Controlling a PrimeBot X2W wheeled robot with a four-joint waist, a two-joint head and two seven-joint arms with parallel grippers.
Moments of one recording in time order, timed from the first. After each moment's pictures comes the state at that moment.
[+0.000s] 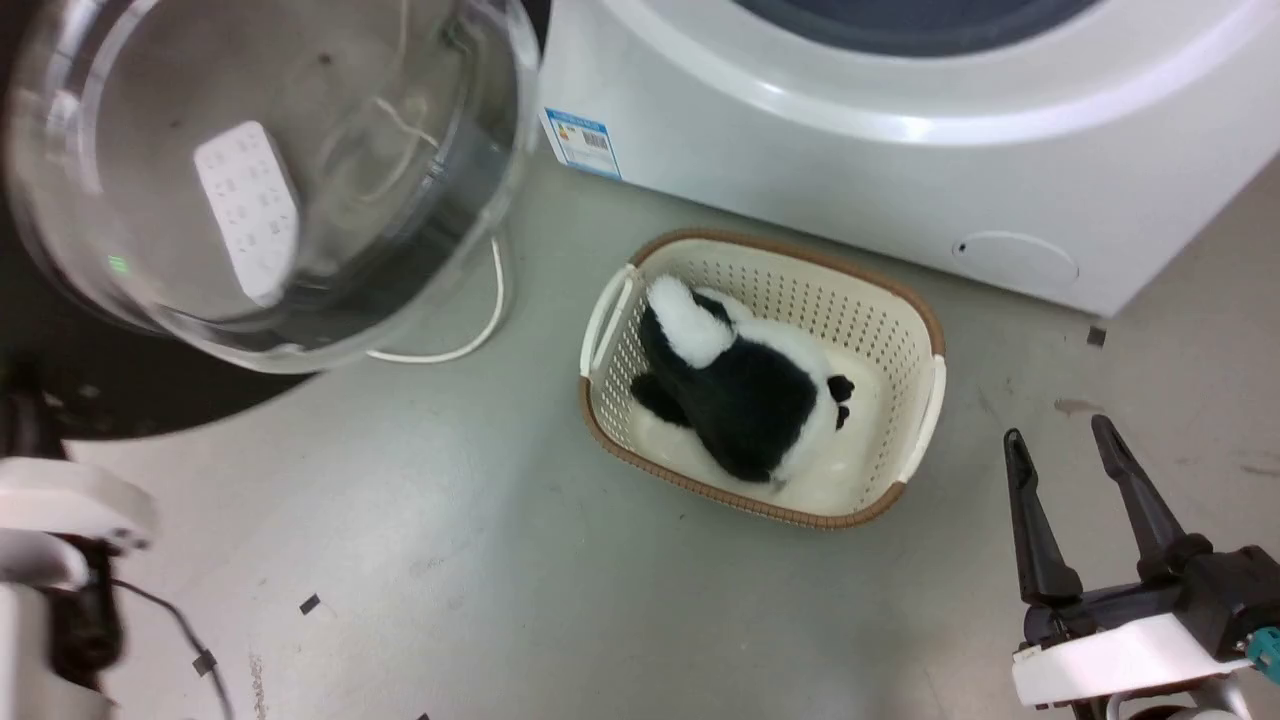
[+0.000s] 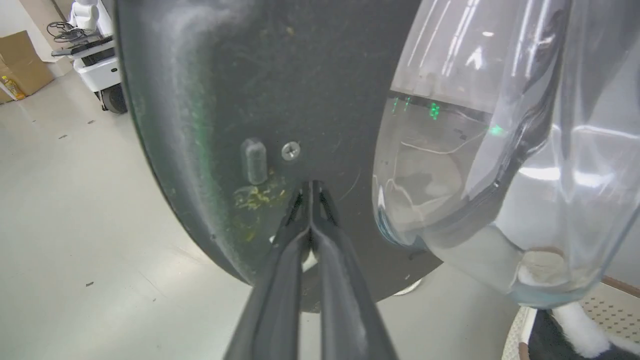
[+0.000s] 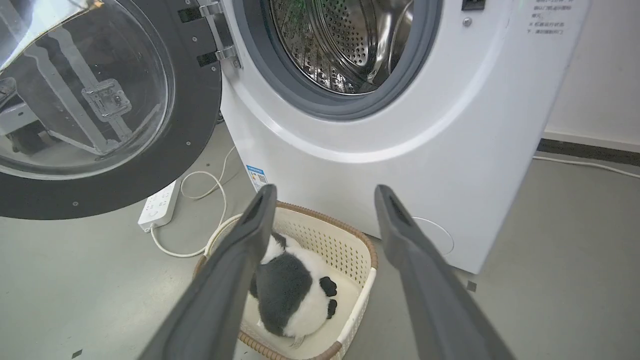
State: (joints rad) left arm -0.32 0.39 0.15 0.32 -0.41 0.13 -0.13; right arm -0.01 -0.07 -0.01 -0.08 0.09 0.13 -0.21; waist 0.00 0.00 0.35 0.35
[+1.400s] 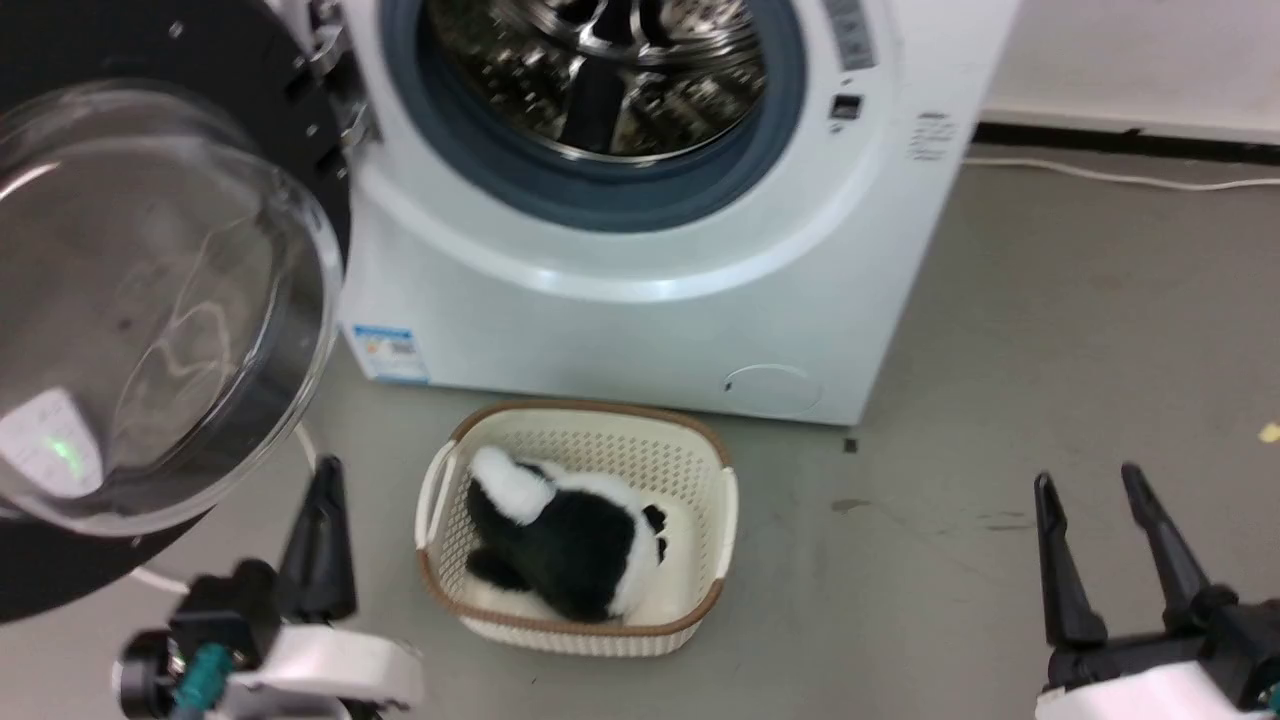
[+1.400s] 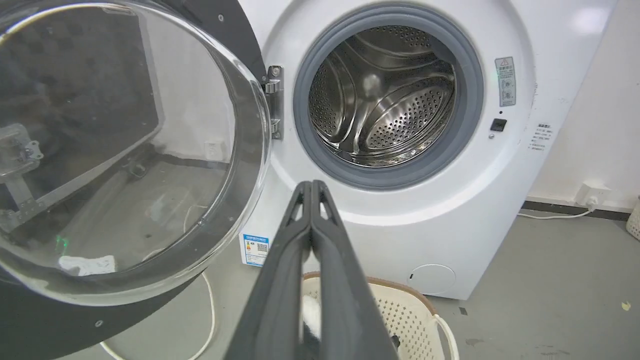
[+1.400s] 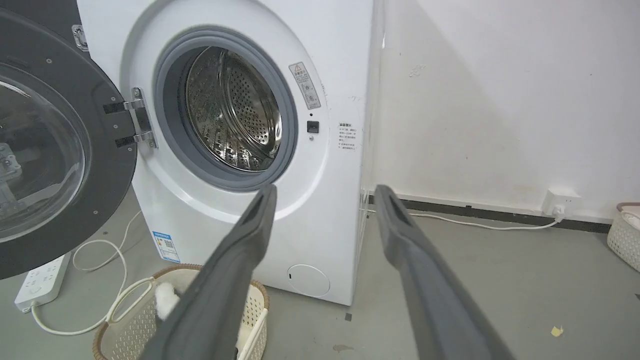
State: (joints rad) left arm -0.05 0.19 -0.08 0.06 -0.27 0.10 -0.26; right arm 0.05 -0.06 -0.08 -0.06 0.07 0.13 -0.26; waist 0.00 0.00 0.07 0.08
